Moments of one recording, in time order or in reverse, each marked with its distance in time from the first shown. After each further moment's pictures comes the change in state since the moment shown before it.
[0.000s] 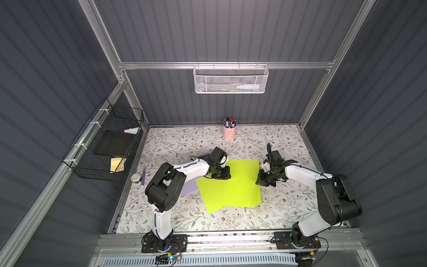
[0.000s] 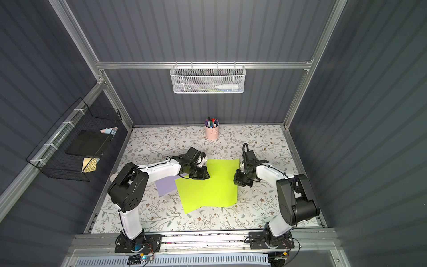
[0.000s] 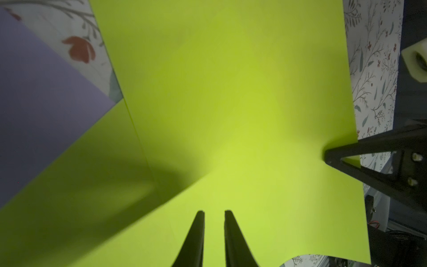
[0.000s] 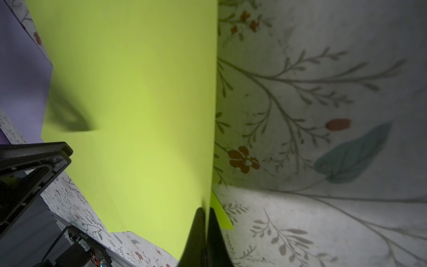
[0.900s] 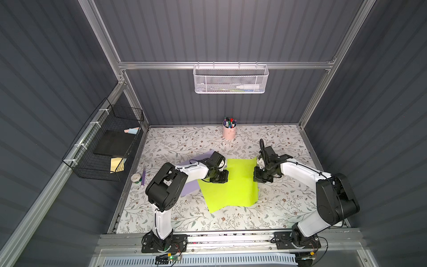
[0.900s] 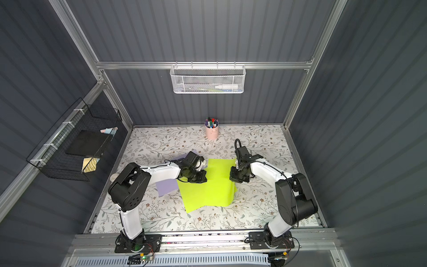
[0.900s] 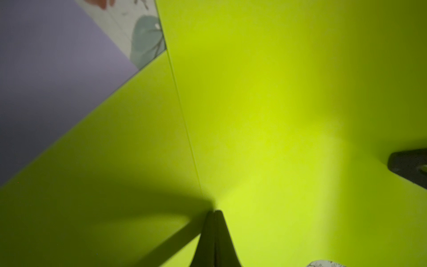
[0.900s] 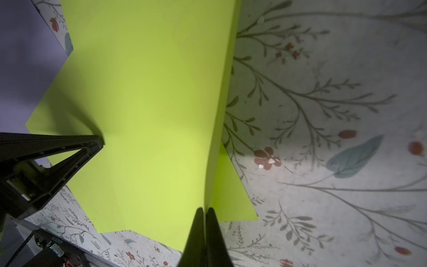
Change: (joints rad) left arm -0.002 0.010 -0.092 0.079 -0.023 -0.011; right arm 0.121 0.020 0.154 -0.132 0.132 -0.026
